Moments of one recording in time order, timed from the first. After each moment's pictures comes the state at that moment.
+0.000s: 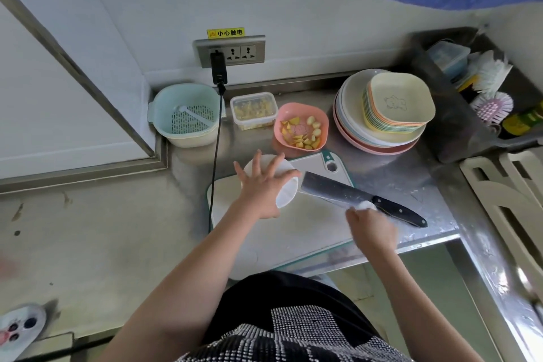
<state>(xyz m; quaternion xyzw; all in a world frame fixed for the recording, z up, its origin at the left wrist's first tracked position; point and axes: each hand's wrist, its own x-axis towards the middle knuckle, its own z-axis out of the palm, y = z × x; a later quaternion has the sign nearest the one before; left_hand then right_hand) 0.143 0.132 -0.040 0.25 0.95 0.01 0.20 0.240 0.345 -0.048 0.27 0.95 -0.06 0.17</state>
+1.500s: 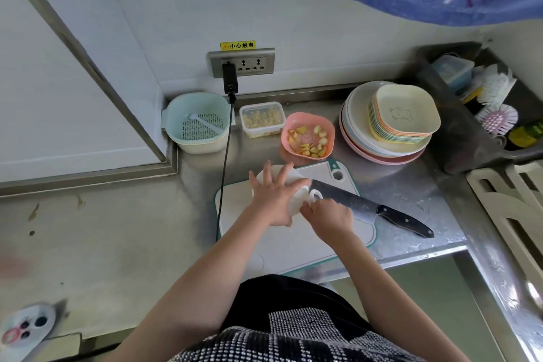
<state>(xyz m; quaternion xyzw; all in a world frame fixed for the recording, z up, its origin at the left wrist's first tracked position) 0.146 0.138 -0.038 0.24 0.94 0.04 0.23 0.195 0.274 -0.043 0.10 0.98 -0.07 0.18</state>
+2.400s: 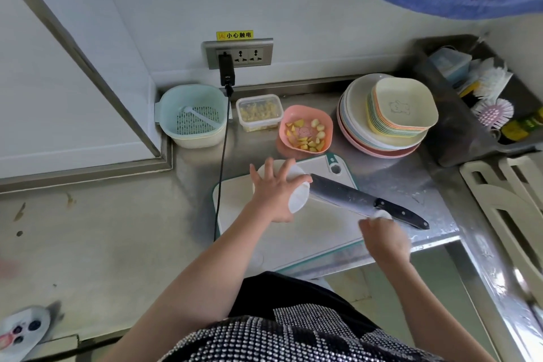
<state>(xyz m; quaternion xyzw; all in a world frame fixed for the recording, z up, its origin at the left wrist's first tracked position) 0.146 0.139 -0.046 0.27 0.95 0.03 0.17 0.250 0.340 -0.028 0.30 0.93 -0.02 0.20</state>
